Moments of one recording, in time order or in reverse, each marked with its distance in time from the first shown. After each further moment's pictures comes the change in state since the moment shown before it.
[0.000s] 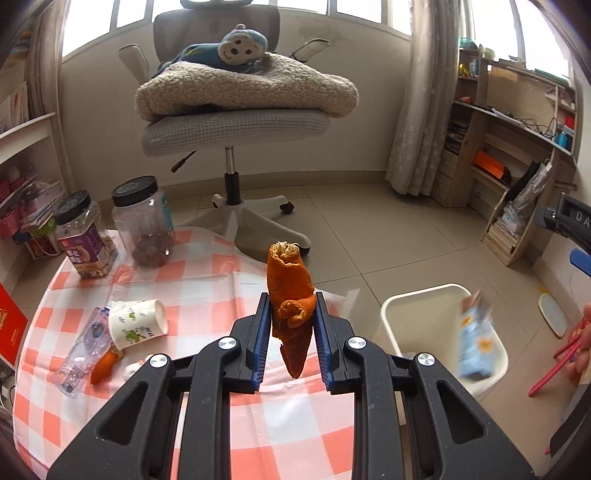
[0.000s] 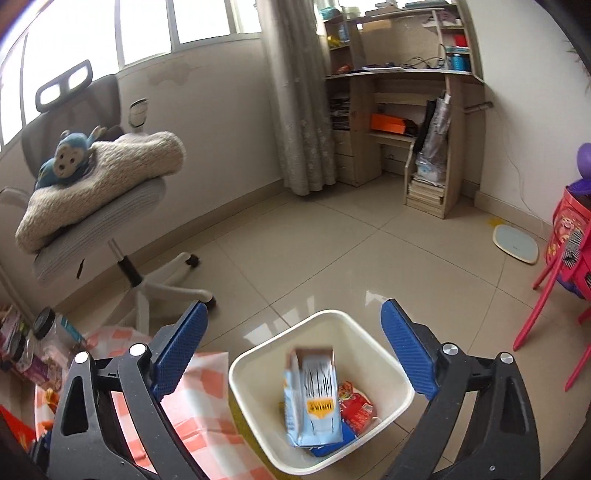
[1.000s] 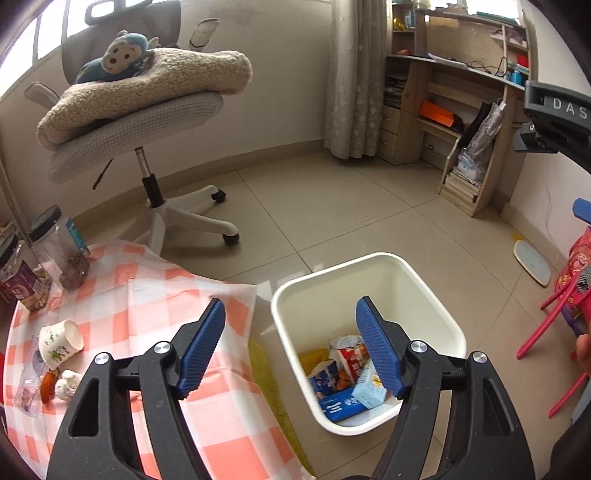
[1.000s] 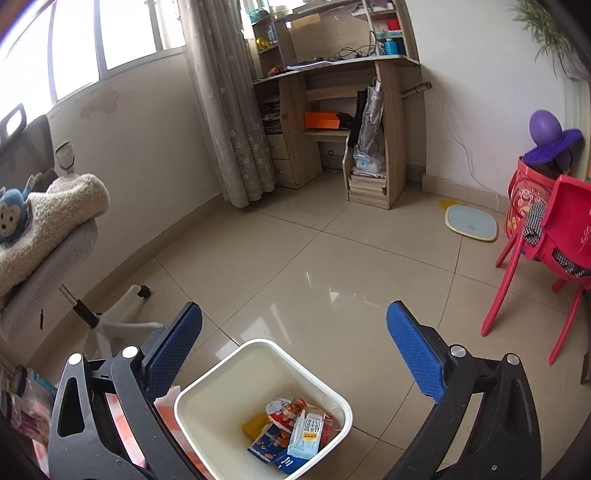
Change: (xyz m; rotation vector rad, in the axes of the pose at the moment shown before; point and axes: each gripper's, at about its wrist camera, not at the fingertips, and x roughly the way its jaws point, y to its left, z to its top) left arm 0.041 -0.132 -0.007 0.179 0.062 -0.081; right arm 0.015 -0.064 0.019 0.100 -0.015 -0.165
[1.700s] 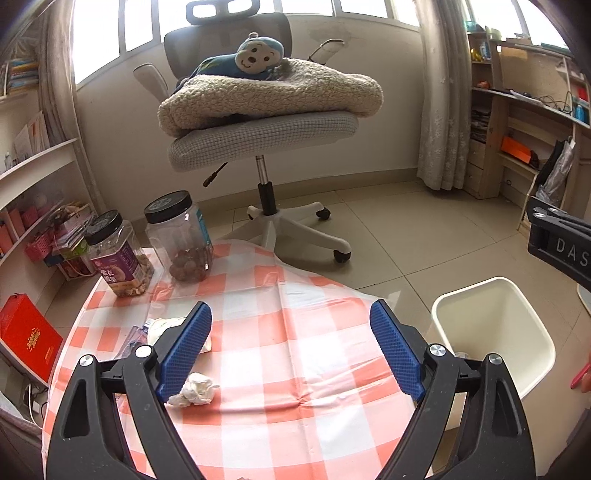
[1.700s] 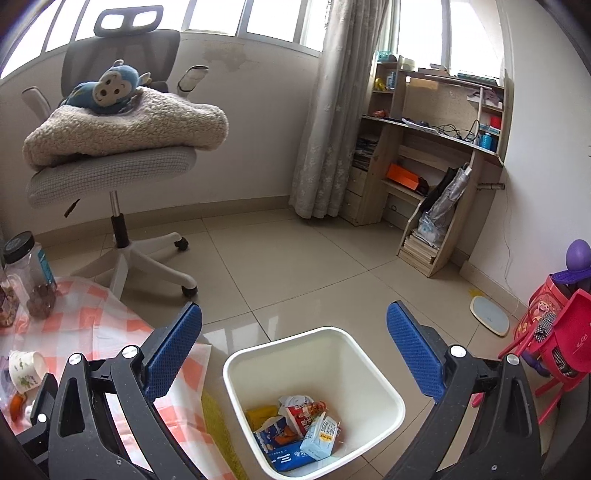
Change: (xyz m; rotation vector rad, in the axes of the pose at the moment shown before) left arm -0.043 0.152 -0.028 -0.114 -0.085 0.269; right arm -0.051 0.147 -0.083 -0.434 -0.120 0.080
